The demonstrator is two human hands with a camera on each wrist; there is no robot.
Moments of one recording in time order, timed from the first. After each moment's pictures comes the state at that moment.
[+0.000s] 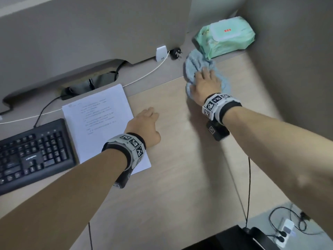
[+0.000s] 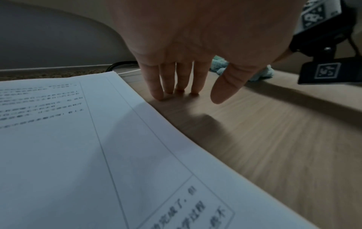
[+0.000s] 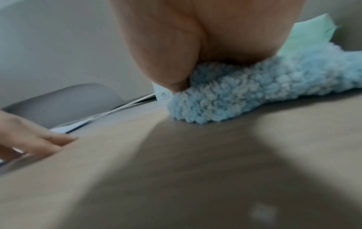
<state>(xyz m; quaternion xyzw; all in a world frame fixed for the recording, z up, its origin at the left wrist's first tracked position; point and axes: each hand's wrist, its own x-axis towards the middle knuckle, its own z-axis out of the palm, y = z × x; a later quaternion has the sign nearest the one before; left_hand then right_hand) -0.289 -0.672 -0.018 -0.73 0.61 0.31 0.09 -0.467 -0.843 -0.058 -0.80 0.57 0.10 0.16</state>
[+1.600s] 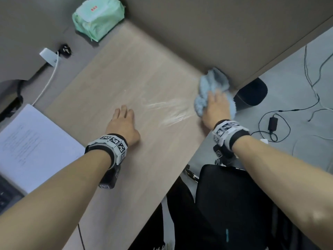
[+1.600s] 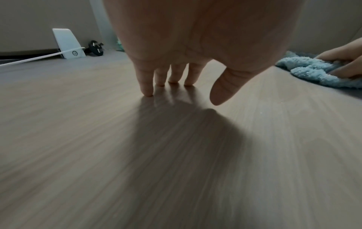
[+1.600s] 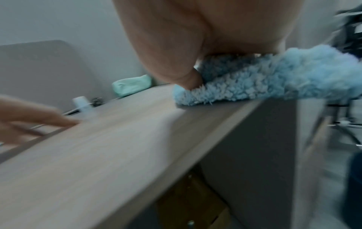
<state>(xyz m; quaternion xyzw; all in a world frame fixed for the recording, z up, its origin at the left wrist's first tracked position) -0.440 -0.633 -0.036 -0.61 0.73 0.23 0.19 -0.743 -0.598 -0.050 -0.56 0.80 0.12 0.16</state>
